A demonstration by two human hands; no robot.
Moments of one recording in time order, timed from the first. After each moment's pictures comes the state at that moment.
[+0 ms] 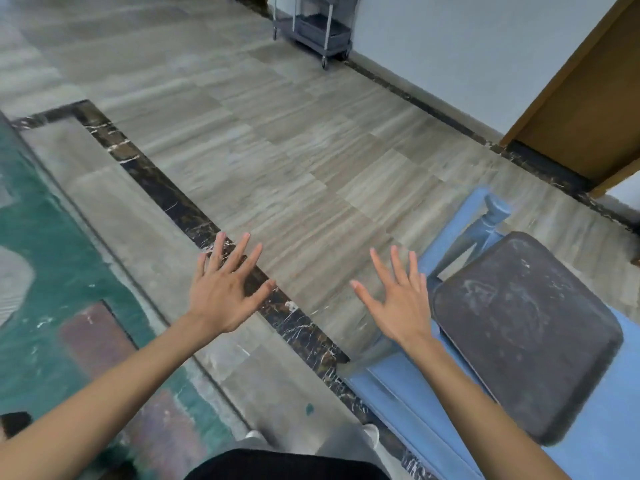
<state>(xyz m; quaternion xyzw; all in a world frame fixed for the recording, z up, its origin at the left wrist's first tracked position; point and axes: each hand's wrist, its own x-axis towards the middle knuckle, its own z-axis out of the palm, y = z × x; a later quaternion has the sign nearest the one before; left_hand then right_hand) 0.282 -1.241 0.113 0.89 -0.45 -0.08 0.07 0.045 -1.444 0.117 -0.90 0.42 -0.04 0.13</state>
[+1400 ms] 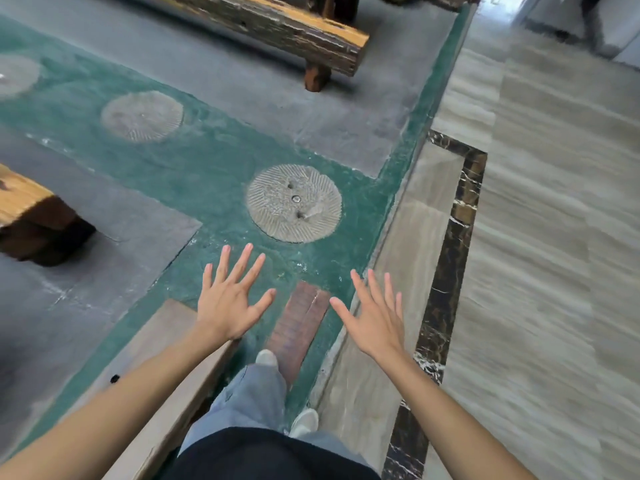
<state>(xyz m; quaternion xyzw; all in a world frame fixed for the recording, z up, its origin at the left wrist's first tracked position) 0.622 -0.765 0.037 0.98 0.17 -0.06 0.11 0.719 -1.026 0.052 -0.97 -0.15 0.16 0.12</state>
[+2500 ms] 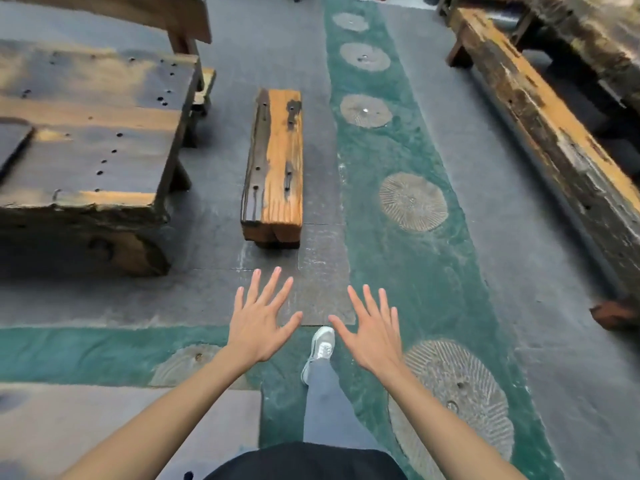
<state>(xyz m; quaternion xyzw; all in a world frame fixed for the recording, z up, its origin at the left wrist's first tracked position) 0.663 -0.364 0.030 0.76 0.63 0.04 0.16 0.896 -0.391 0.051 -0.73 -0.64 0.21 0.02</state>
